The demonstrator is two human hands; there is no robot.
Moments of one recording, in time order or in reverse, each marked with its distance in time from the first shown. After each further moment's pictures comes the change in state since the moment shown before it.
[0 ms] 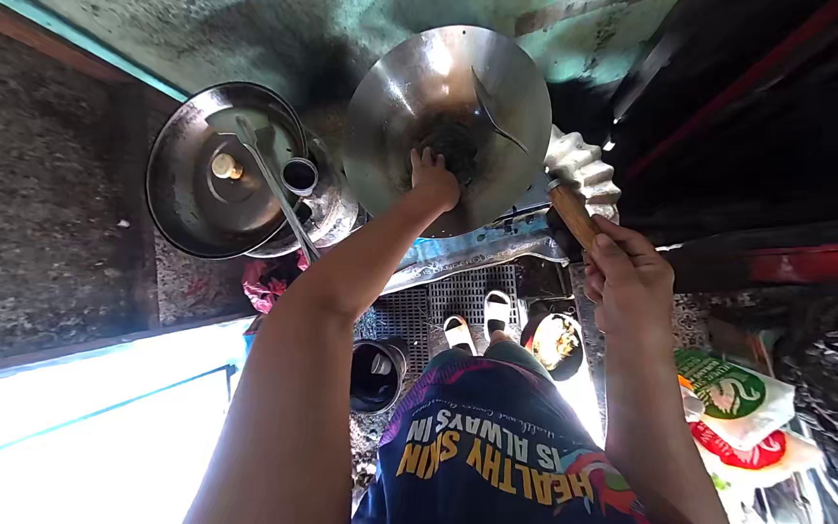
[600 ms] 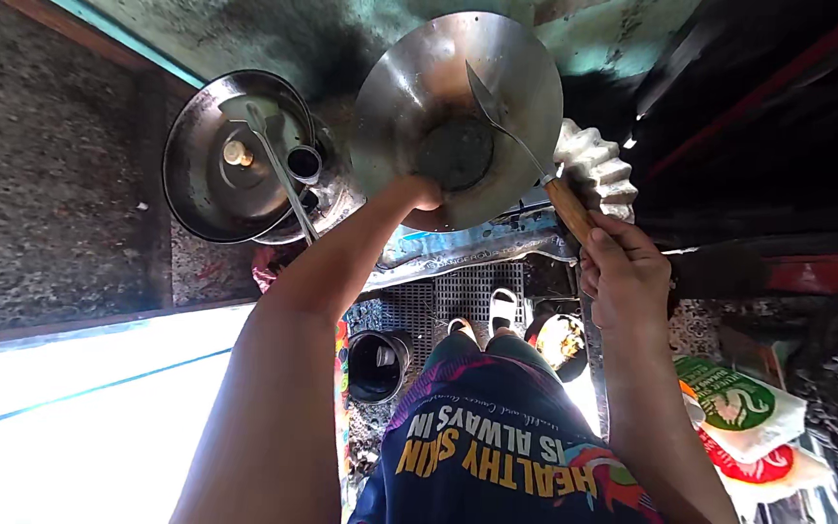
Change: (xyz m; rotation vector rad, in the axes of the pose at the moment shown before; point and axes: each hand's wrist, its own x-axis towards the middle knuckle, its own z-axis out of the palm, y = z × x) left_hand 0.031 -0.051 0.018 0.089 -0.388 -0.135; right_hand 0.007 0.005 0.000 0.019 -0.079 -0.018
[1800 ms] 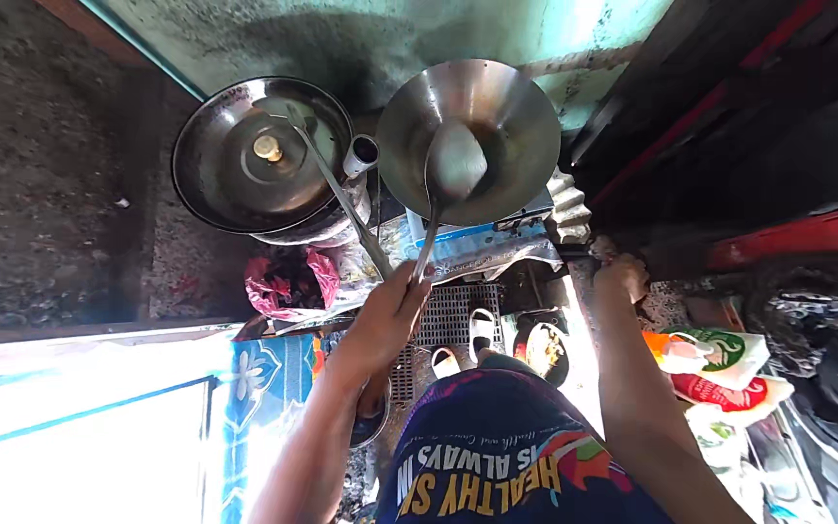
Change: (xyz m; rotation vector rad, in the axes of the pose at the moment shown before) left_hand -0.256 -0.040 0.151 -1.090 0.464 0.355; right_hand 0.034 0.099 -0.031 -1.269 0.409 0.314
